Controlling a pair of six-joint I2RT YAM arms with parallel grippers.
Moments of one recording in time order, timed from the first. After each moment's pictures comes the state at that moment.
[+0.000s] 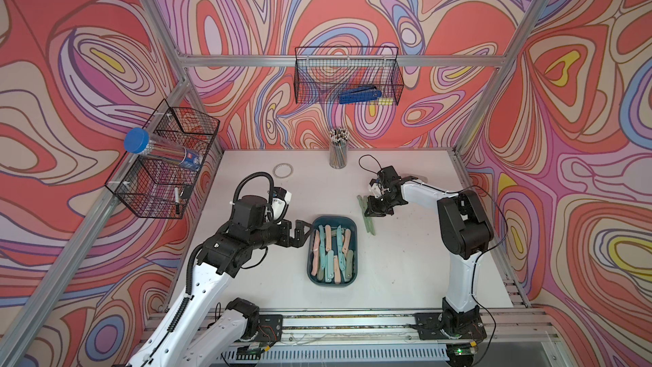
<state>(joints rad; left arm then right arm) -0.37 0.85 0.92 -0.75 0.38 -0.32 0.31 2.04 1.40 -0.63 -0.42 0.26</state>
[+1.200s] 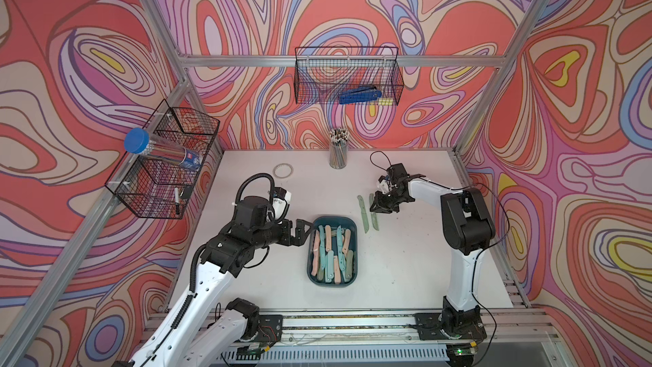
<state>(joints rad) -0.37 0.85 0.88 -0.70 0.35 -0.33 0.23 2.07 1.41 -0.61 -0.46 0.30</state>
